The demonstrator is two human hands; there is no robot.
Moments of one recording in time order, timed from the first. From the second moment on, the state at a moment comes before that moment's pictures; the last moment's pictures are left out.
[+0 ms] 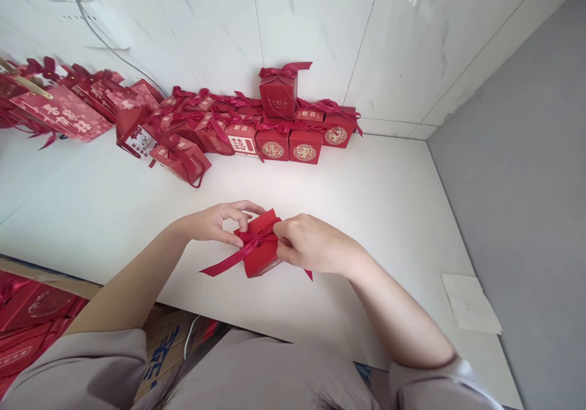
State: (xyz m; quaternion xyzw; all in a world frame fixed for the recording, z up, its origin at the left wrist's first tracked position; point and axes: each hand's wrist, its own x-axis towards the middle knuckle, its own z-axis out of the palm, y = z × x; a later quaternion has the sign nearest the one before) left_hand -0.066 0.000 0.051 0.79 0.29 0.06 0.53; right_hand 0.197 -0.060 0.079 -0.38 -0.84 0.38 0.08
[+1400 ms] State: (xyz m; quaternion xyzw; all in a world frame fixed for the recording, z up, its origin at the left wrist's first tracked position) left_hand -0.068 0.003 0.050 0.78 0.30 0.06 0.55; right_hand 0.218 -0.046 0.082 -0.48 -0.79 0.37 0.02
